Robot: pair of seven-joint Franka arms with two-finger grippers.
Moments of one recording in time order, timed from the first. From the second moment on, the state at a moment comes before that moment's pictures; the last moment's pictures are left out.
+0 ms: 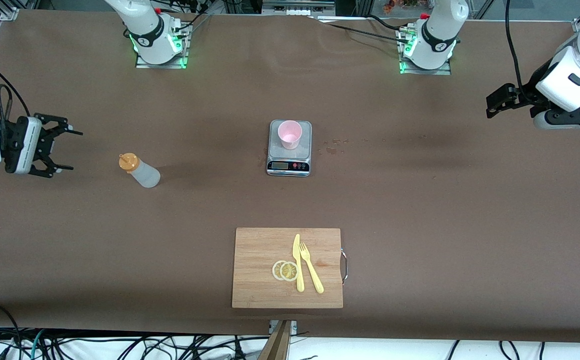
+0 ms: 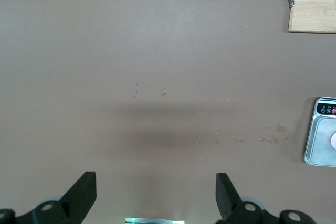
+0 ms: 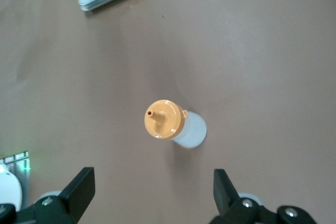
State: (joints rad) left arm 0.00 -0.03 -0.09 -1.64 0.00 1.51 -0.14; right arm -0.13 0.25 -0.11 -1.77 0.43 1.68 -1.67
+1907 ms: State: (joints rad) left arm 0.00 -0.03 -0.09 -1.64 0.00 1.51 -0.14; right arm -0.21 0.68 -0.10 -1.77 0.84 1.64 -2.48
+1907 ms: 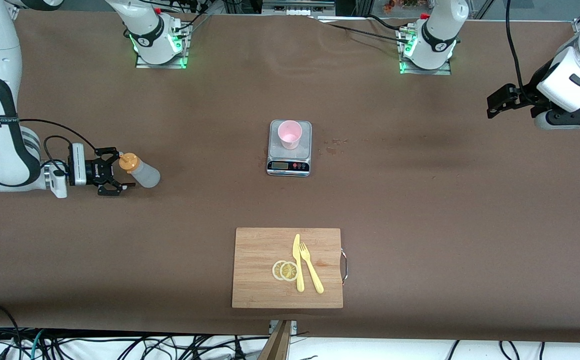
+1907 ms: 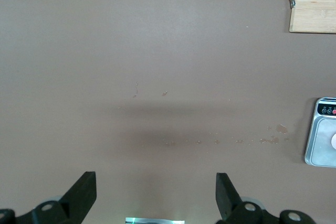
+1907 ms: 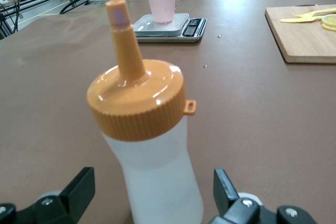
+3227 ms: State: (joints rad) left arm 0.00 -0.03 -0.09 -1.64 0.00 1.51 -0.14; right arm -0.21 0.69 -0.08 -1.77 0.88 1.64 -2.49
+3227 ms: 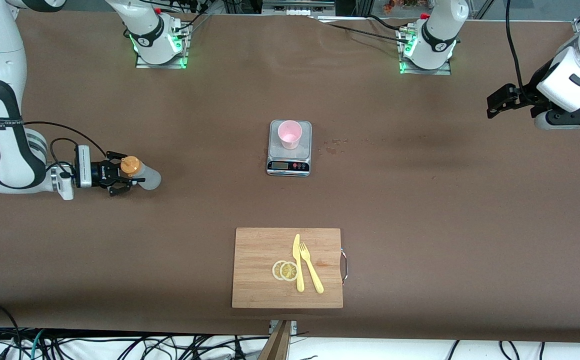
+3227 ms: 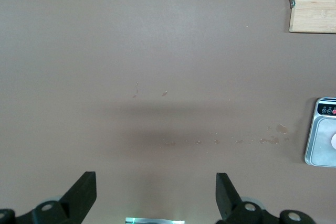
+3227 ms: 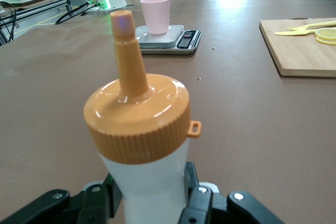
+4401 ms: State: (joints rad) left arm 0.00 -0.03 -0.09 -1.64 0.00 1.51 -0.14; right arm 0.15 0.42 -0.08 -1.76 0.55 1.91 -1.90
